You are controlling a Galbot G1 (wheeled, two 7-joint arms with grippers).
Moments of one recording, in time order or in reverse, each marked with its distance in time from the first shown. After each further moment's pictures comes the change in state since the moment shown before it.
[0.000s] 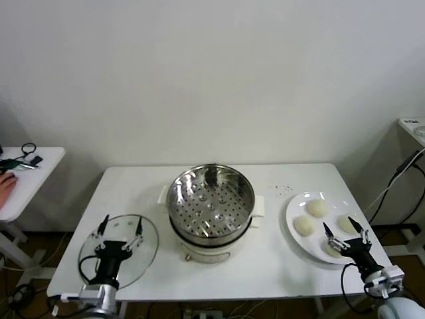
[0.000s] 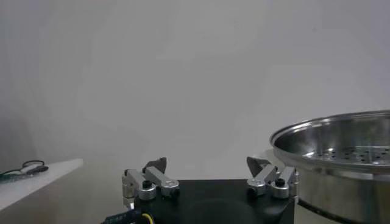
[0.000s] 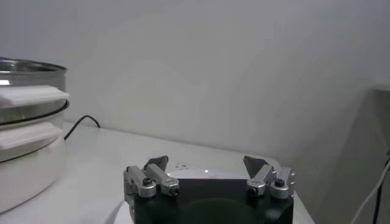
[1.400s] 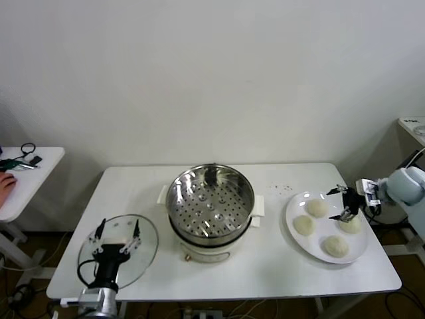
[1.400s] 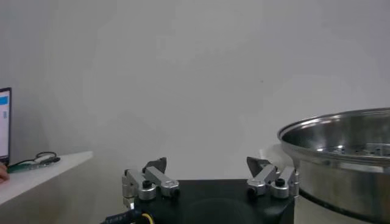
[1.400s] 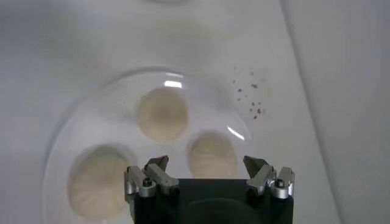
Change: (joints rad) left arm 0.017 0.019 0.018 0.014 -0.027 -0.021 -0.073; right arm 1.302 -0.407 -1.114 -0.666 -0.604 -0.003 -0.900
